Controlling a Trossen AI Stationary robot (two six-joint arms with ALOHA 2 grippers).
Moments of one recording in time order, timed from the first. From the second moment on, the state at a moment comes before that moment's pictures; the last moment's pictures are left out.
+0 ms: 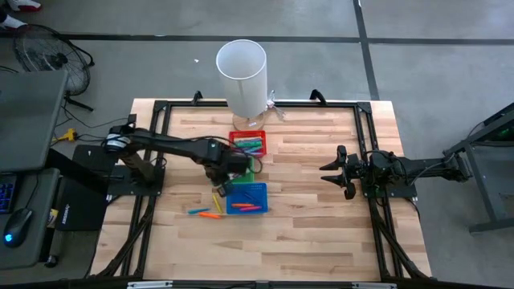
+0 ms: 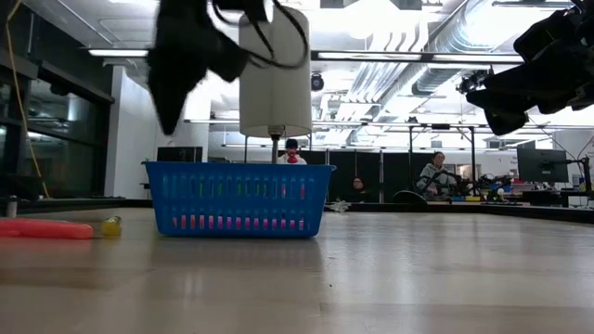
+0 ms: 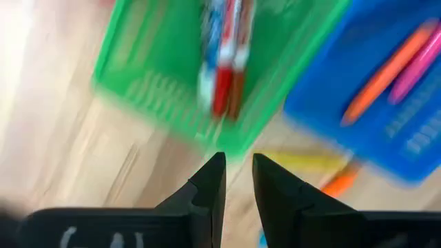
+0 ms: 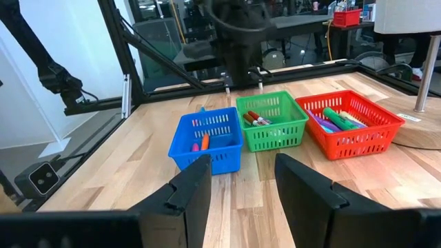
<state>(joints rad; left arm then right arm) -0.06 1.68 1.38 -1.24 -0.05 -0.60 0.03 0.12 0.01 0.03 -0.03 0.18</state>
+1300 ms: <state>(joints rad) -0.53 1.53 0.93 -0.97 0.02 -0.86 0.03 0.12 0.01 0.03 -0.03 0.18</state>
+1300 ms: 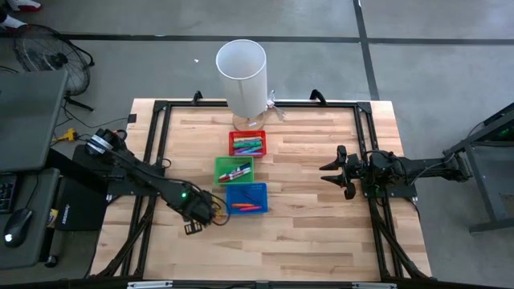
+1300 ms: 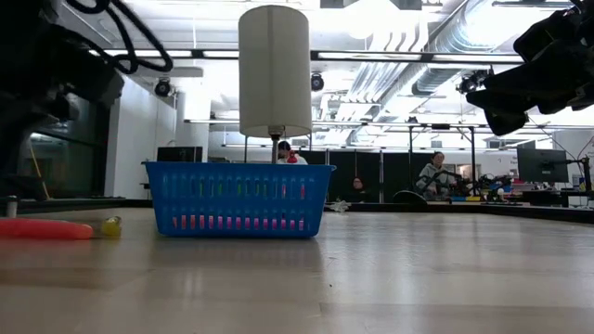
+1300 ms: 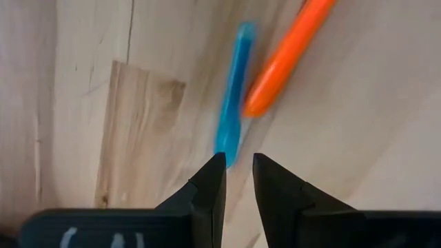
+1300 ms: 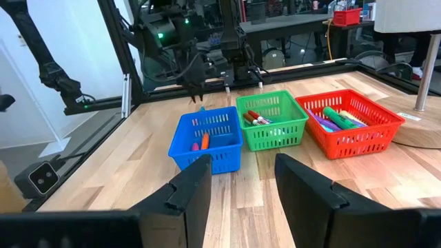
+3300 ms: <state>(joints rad) -0.53 1.53 0.75 -0.74 0.04 -0.71 0.03 0.12 0.01 0.03 -0.03 0.18</state>
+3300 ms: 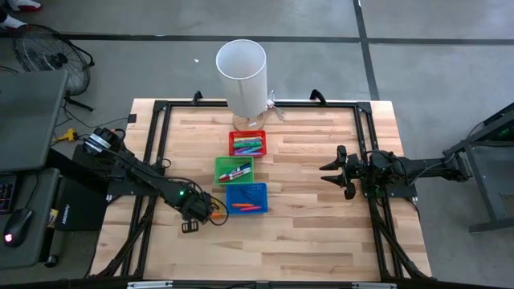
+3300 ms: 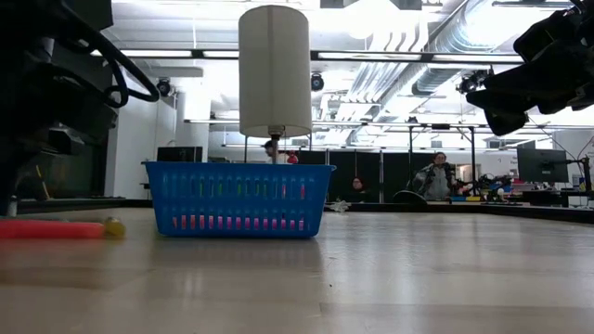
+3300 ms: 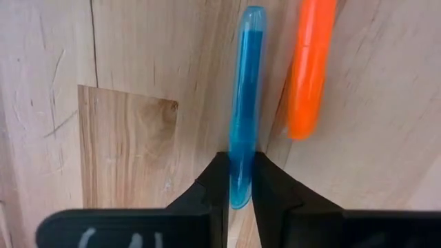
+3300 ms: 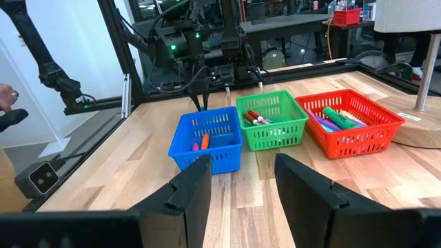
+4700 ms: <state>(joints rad) -0.53 1.34 0.92 -0.79 -0.07 -0.73 0.03 0.12 0.01 0.03 -0.03 0.18</state>
